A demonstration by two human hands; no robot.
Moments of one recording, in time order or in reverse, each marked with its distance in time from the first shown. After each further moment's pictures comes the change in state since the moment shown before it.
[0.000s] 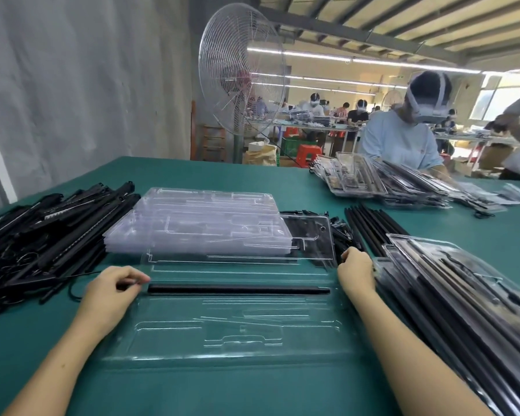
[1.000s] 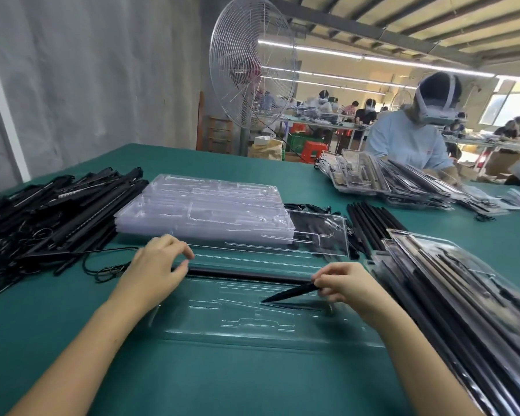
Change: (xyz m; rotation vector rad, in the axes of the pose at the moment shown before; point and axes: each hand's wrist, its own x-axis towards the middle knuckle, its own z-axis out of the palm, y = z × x) left_hand -0.017 0.061 0.014 0.311 -0.127 0.280; right_hand -0.080 -0.008 -0.050 0.555 -0.601 -0.068
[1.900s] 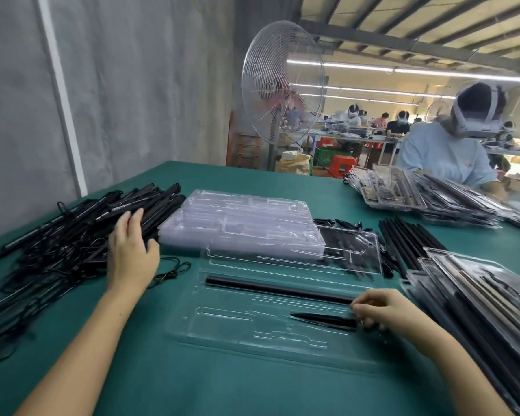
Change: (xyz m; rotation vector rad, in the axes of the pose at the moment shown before) left_hand 0.010 -0.064 -0.043 0.024 0.420 -0.365; right_hand 0.002 0.017 -0.016 -0.309 -0.081 -0.065
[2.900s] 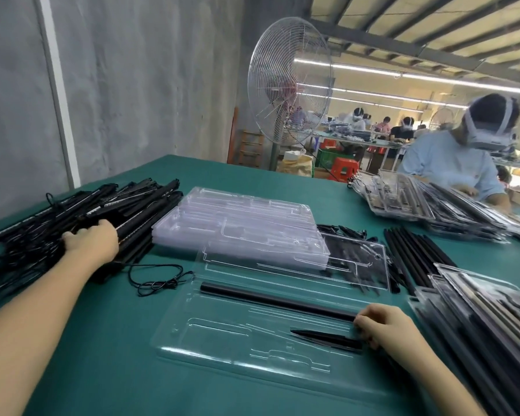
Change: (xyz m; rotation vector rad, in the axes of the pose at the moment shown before) left_hand 0.078 -0.050 0.006 0.753 -0.398 -0.295; right_hand 0.019 0.010 0.015 -0.128 0.195 0.024
